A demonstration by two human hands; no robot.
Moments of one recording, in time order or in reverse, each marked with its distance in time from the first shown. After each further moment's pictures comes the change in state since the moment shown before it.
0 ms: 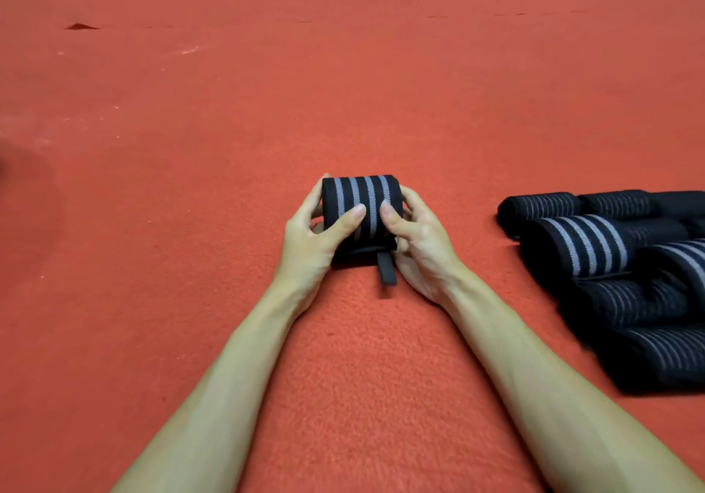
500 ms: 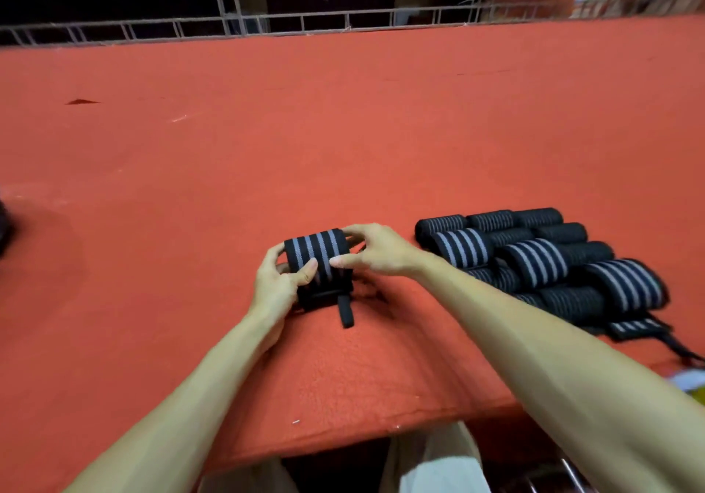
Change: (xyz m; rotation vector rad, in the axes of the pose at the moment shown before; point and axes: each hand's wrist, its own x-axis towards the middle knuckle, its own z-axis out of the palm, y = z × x) left_hand -0.062 0.031 0.016 0.075 0.080 -0.193; right_hand -0.044 -0.084 -0.009 -1.171 -0.244 0.039
